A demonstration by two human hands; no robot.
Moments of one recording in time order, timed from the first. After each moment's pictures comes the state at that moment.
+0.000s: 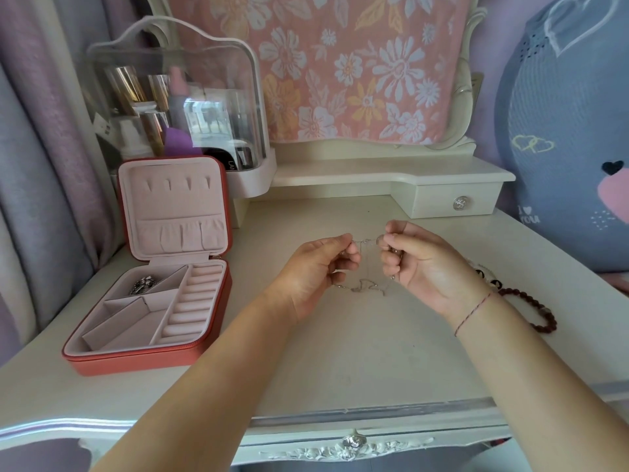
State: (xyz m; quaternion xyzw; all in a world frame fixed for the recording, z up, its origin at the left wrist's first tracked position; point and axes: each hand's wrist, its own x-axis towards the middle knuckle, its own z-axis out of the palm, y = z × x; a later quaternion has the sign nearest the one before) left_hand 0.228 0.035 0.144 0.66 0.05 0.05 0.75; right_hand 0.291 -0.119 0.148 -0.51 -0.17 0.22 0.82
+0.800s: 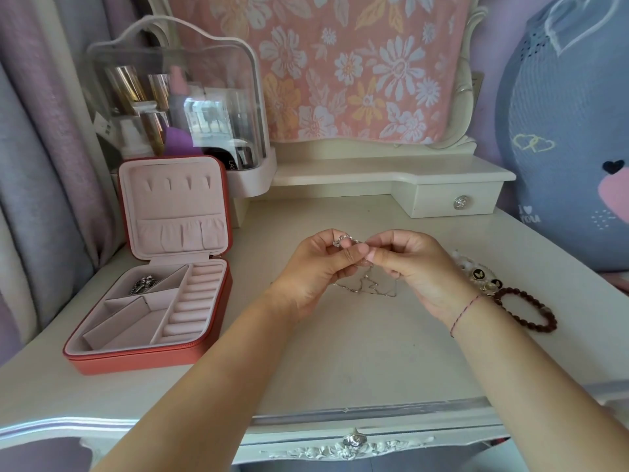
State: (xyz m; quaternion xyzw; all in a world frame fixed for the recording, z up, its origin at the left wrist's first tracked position) left_hand 0.230 0.035 0.139 0.63 -0.01 0.07 0.77; right_hand 0.281 -0.115 0.146 -0.69 -0.25 0.10 0.67
